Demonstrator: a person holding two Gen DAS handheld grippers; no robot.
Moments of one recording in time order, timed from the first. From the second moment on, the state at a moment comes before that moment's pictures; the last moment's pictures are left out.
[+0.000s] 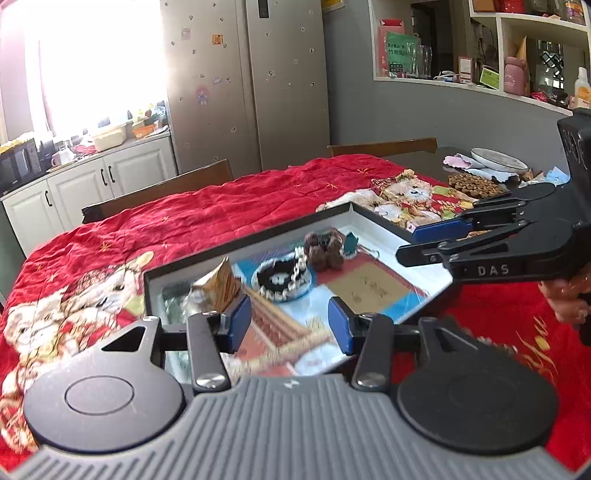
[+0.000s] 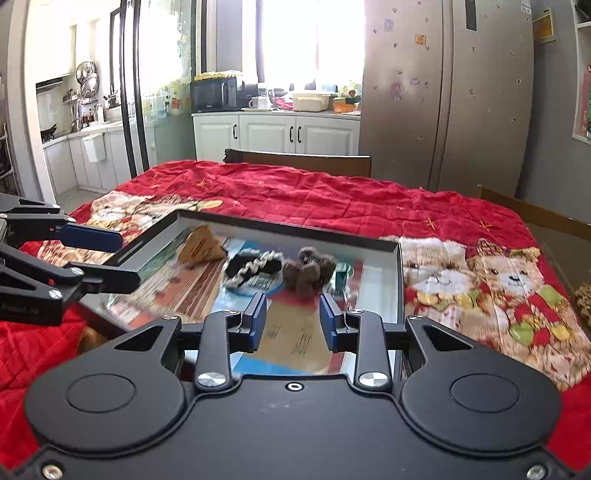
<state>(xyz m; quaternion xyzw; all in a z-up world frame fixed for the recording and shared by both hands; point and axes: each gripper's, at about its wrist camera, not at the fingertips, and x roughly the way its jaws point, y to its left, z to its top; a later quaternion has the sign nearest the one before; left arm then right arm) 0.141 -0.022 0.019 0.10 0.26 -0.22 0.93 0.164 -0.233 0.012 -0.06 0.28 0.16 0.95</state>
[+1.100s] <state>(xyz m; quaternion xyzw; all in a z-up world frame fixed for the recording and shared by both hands) 0.059 0.004 -0.028 0.07 0.33 -0.26 0.91 0.071 -0.258 -0.033 -0.05 0.31 0.15 0.94</state>
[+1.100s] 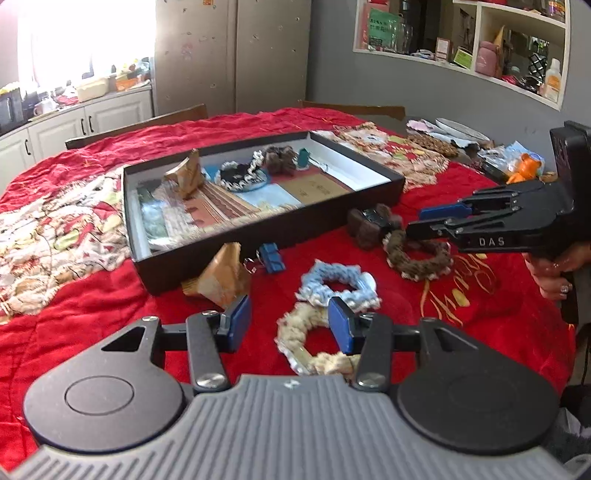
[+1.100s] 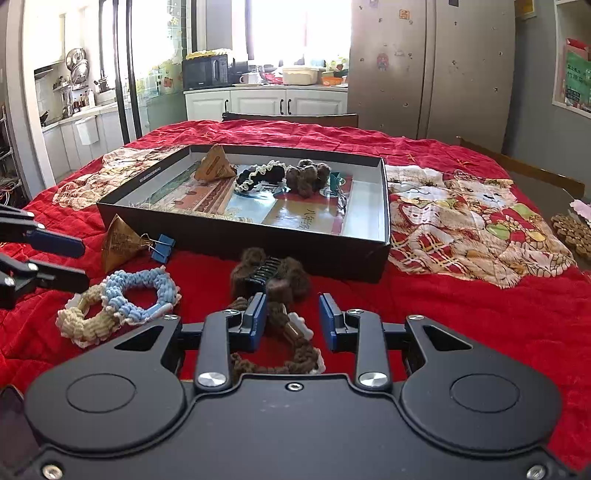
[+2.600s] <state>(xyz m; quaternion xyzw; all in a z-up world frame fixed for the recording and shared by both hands) 0.056 0.010 -0.032 0.05 0.32 -0.25 0.91 0.053 -0.261 -0.031 -0.05 0.30 0.16 0.94</state>
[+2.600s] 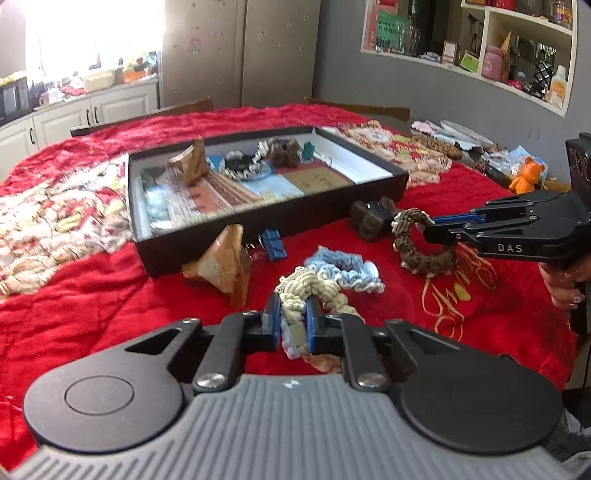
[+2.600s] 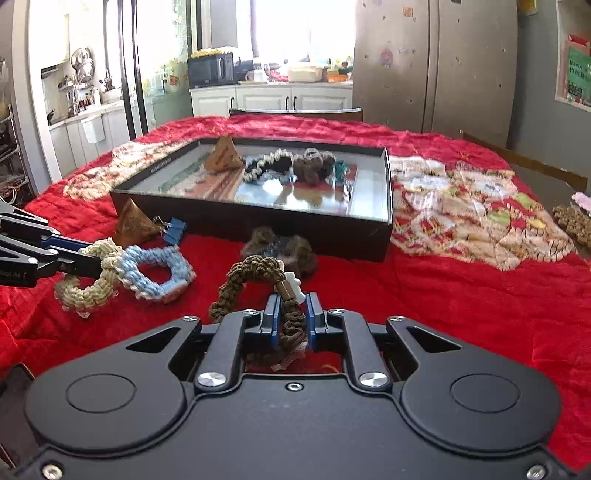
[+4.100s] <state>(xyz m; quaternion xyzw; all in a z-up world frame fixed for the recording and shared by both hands) 0.146 0.029 0.021 -0.03 0.25 -0.17 0.95 0.142 -0.173 0.026 -0.08 0.22 0.19 0.95</state>
